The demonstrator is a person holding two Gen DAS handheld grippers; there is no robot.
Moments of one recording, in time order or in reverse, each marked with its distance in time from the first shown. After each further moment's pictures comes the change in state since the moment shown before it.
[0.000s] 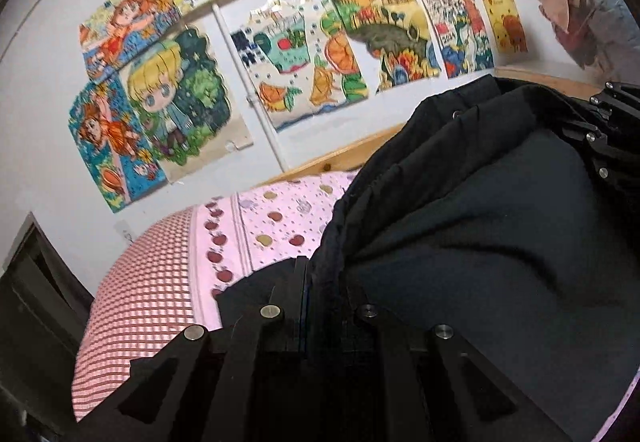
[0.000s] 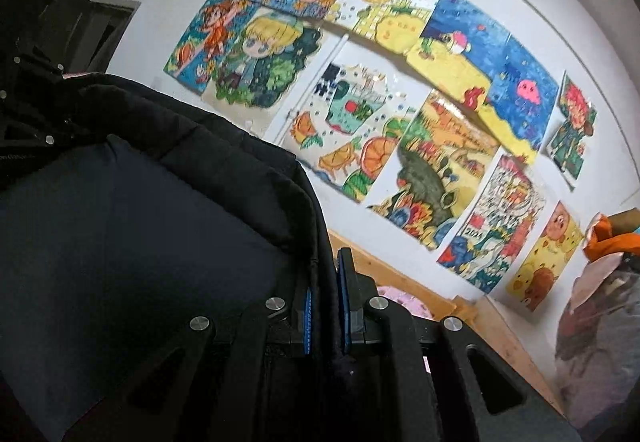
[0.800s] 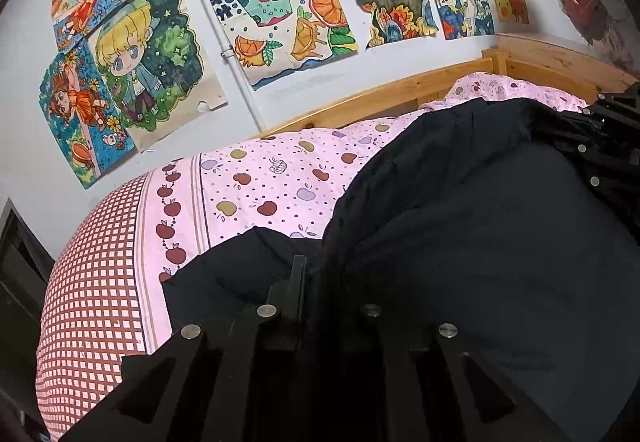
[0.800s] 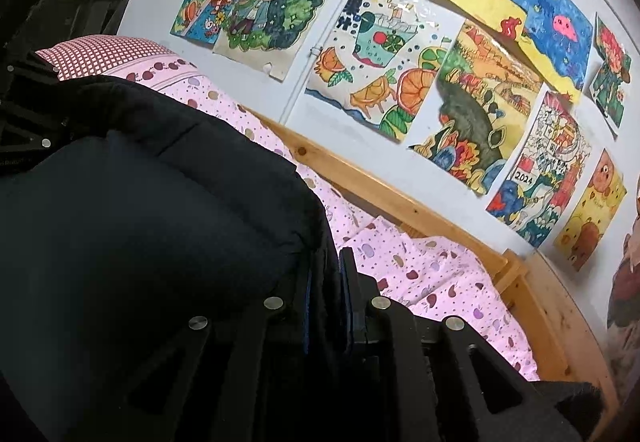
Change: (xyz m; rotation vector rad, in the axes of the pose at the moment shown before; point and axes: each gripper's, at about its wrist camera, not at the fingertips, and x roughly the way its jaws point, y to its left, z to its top) left arm 0.060 -0.014 -0.014 0.007 0.105 -0.041; right arm 0.069 0.012 -0.047 0.068 0.150 0.126
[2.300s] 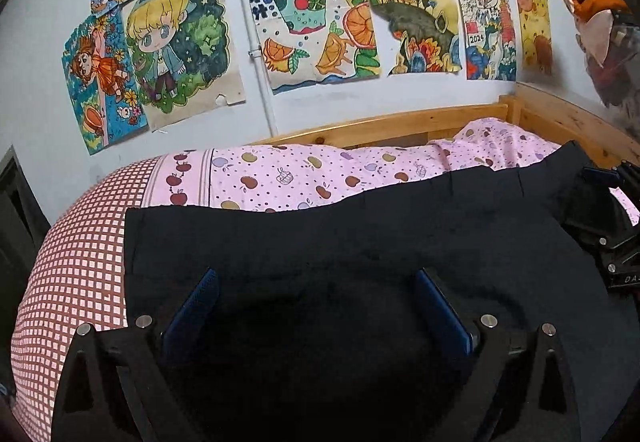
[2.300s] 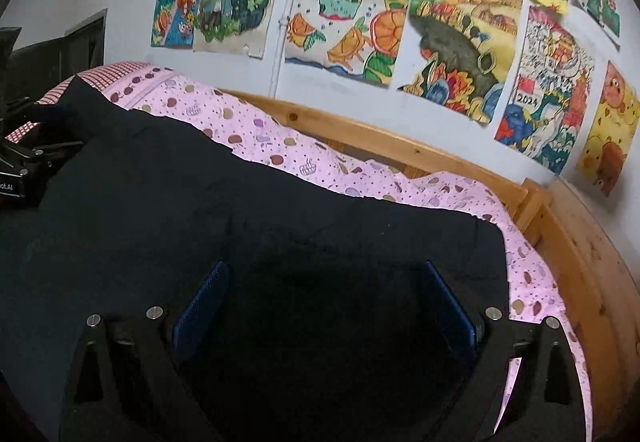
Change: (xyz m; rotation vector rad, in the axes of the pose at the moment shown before) left arm -0.011 0.006 0.006 -0.185 -0.026 -0.027; right arm 0.004 -0.072 -0.029 0.206 0.155 0.152
